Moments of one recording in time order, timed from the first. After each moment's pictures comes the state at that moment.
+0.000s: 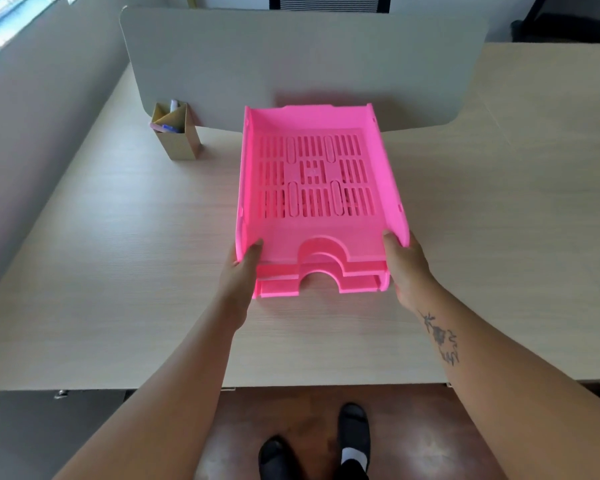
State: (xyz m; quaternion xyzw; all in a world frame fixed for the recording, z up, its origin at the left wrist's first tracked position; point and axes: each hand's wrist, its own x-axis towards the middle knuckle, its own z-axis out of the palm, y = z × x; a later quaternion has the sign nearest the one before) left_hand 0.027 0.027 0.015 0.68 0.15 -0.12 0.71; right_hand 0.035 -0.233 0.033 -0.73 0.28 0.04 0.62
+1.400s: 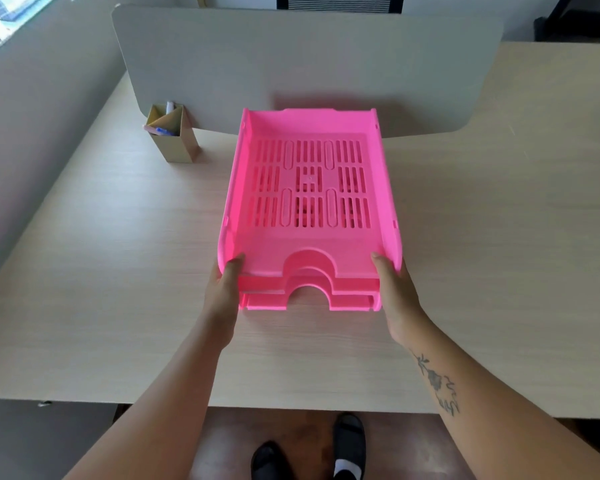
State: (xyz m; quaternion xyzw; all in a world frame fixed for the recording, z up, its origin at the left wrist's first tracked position) left_hand 0.032 0.020 0.005 0.67 0.20 -0.08 0.71; right_hand 0.031 -0.240 0.010 -0.70 0.25 0.08 0.67
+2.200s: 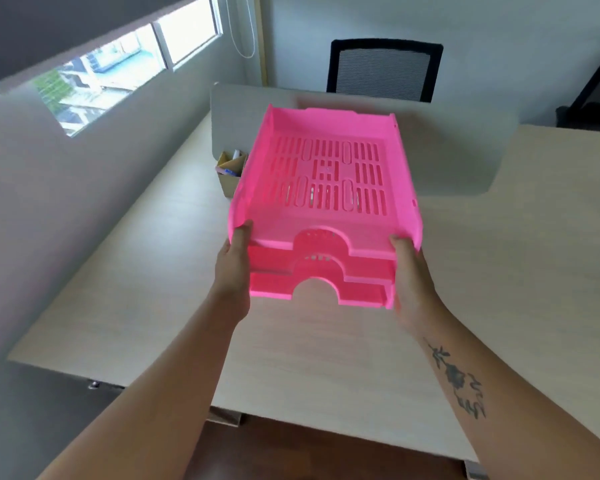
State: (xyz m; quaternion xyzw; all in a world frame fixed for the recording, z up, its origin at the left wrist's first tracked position) left_hand 0.041 0.050 0.105 0.60 0.21 0.02 0.78; right_hand 0.061 -0.202 0.099 -0.65 0.13 0.05 0.75
